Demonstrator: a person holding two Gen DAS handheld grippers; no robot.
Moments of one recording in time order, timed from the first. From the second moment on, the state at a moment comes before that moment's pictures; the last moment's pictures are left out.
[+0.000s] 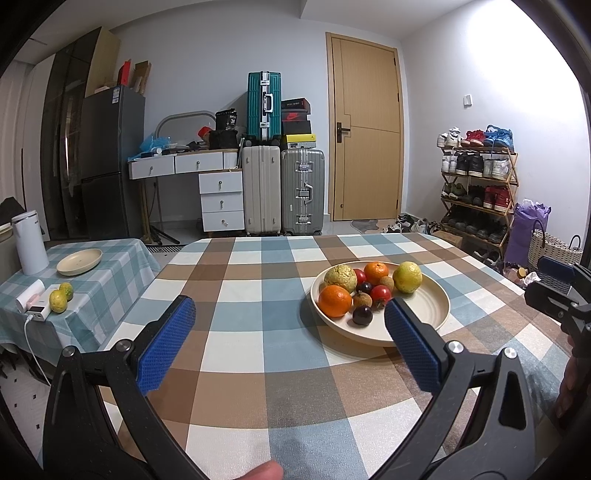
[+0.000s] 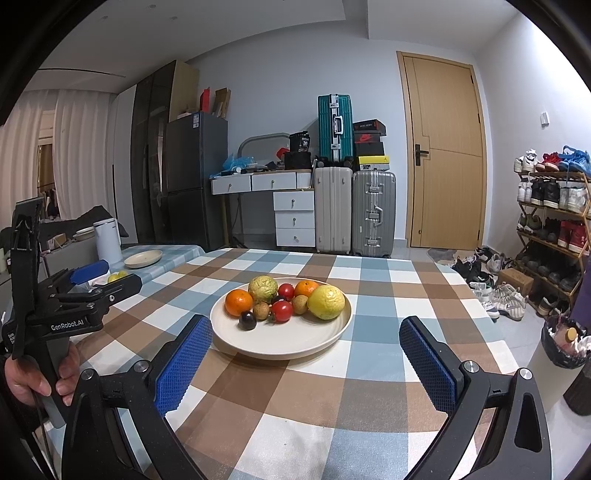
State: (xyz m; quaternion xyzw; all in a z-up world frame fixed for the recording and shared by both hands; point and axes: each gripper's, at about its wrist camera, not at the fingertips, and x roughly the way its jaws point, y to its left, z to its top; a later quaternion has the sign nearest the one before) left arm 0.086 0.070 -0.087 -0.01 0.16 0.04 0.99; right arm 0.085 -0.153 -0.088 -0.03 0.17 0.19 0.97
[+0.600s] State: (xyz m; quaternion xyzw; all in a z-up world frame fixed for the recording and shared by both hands) left arm 0.086 0.070 -0.087 -0.01 0.16 0.04 0.99; right arm 0.085 -0.153 -0.089 -0.03 0.17 0.19 0.97
